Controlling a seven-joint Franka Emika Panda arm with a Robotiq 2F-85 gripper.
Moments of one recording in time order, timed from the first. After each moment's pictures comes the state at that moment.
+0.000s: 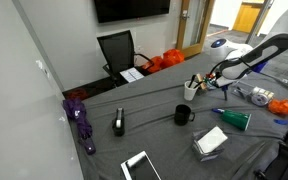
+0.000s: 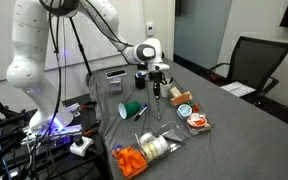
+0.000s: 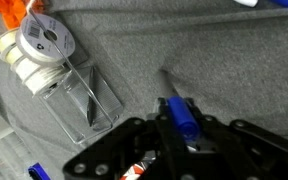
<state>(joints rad) 0.06 0.51 -0.25 -1.99 -0.49 2.34 0.78</state>
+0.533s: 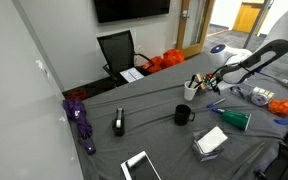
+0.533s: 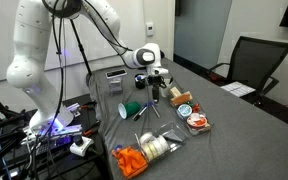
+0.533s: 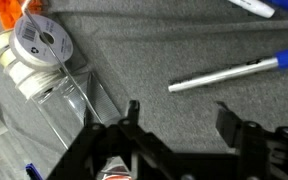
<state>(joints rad) 0.06 0.55 -0.25 -2.00 -0.52 2.37 0.79</state>
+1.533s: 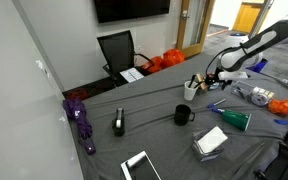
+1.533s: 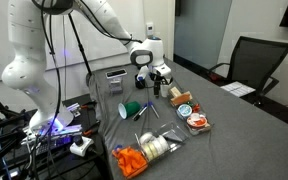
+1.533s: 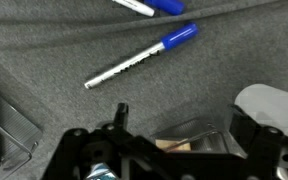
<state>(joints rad) -0.10 0.46 -0.12 -2.06 0.07 2.57 0.34</state>
